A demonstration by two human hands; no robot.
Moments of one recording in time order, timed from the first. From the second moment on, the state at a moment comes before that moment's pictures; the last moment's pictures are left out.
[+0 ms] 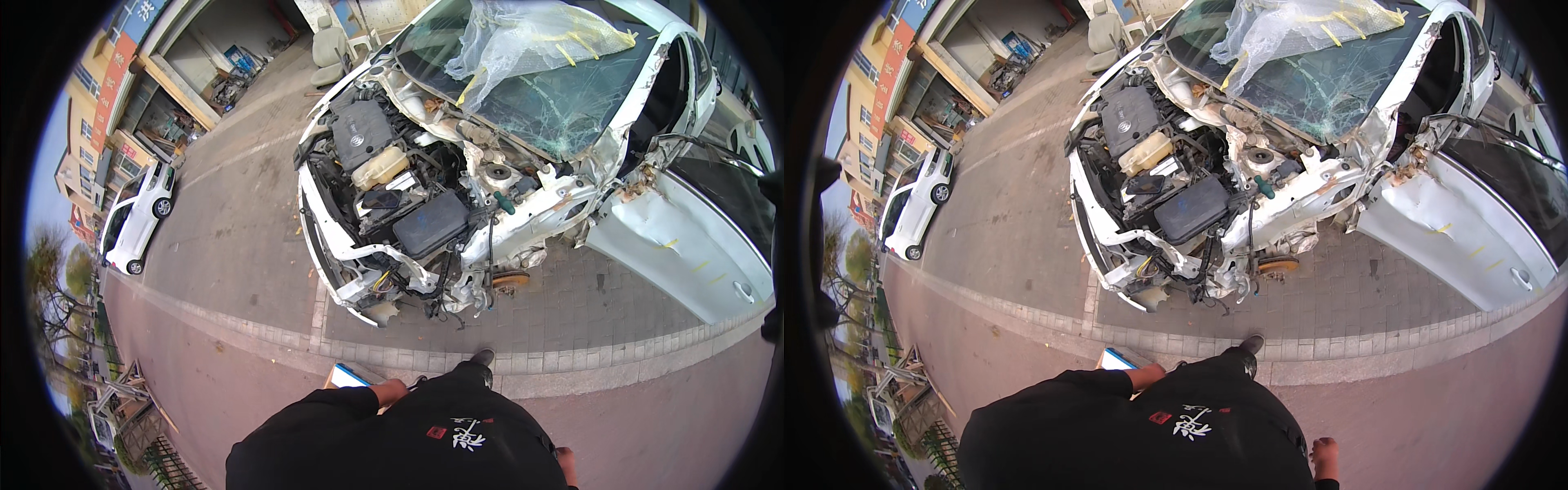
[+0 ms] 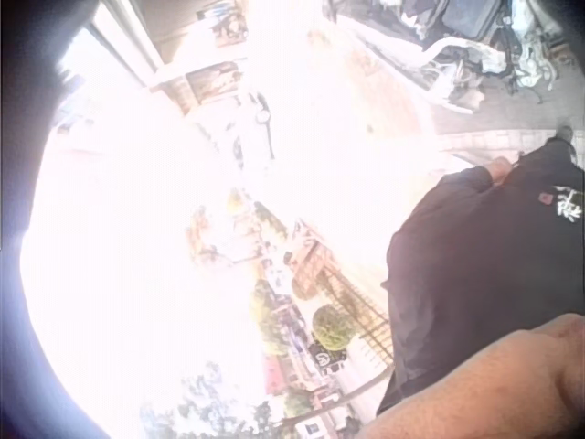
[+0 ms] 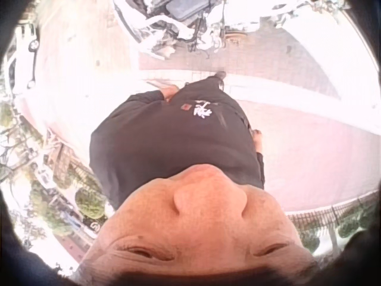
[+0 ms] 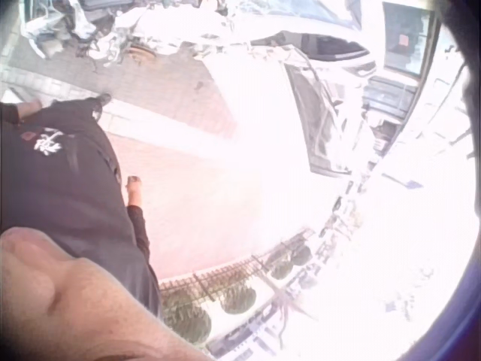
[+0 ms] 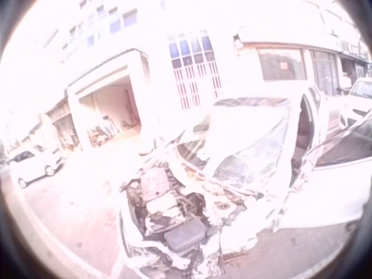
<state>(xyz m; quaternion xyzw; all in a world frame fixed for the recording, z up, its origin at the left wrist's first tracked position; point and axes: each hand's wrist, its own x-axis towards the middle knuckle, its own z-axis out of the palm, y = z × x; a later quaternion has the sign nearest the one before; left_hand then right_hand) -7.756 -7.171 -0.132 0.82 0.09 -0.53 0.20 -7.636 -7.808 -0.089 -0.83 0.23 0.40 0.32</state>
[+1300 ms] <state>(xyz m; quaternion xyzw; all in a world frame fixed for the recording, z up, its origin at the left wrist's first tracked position) -7.077 -8.138 -0.141 0.90 0.11 -0.29 0.29 -6.864 -8.646 0.157 -0.82 0.10 -0.01 0.56</state>
